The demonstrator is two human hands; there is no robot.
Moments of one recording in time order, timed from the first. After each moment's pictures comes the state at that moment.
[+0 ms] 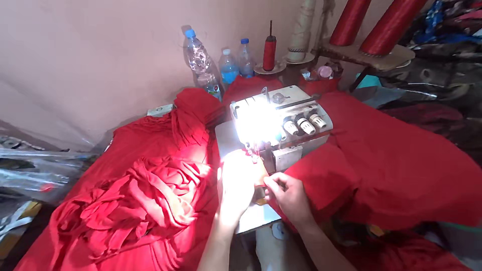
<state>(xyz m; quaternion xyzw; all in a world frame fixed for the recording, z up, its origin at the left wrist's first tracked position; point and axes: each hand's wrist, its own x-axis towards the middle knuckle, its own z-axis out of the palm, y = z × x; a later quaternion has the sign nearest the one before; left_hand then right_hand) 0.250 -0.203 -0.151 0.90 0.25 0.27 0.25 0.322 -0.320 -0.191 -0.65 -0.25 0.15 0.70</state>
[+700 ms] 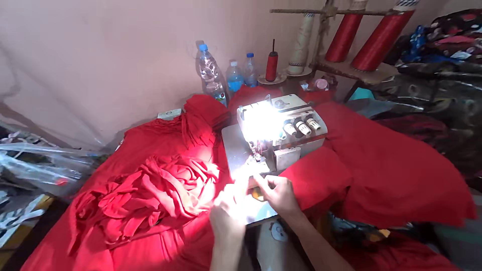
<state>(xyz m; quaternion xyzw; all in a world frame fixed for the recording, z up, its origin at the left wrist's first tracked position) 0.188 -0.247 -0.131 0.88 0.39 0.22 0.17 0.311 -0.308 -0.194 -0.73 -0.33 0.07 0.59</state>
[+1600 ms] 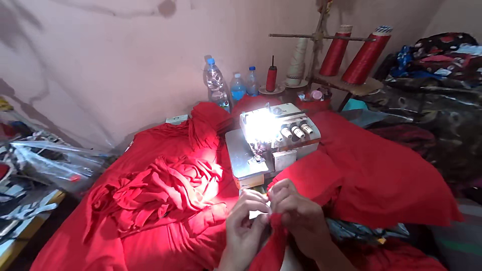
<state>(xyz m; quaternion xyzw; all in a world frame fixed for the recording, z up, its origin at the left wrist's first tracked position) 0.171 -0.267 -0.144 0.74 -0.09 0.48 0.47 0.279 -0.370 -0.135 -0.38 -0.59 -0.01 0.72</state>
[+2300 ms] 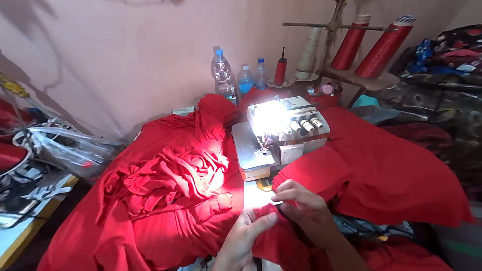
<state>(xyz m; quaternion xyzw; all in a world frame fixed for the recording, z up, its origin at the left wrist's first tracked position) 0.131 -0.286 -0.131 0.50 0.12 0.14 0.85 0.286 -0.382 -0.156 -0.46 -0.59 0.02 0.66</state>
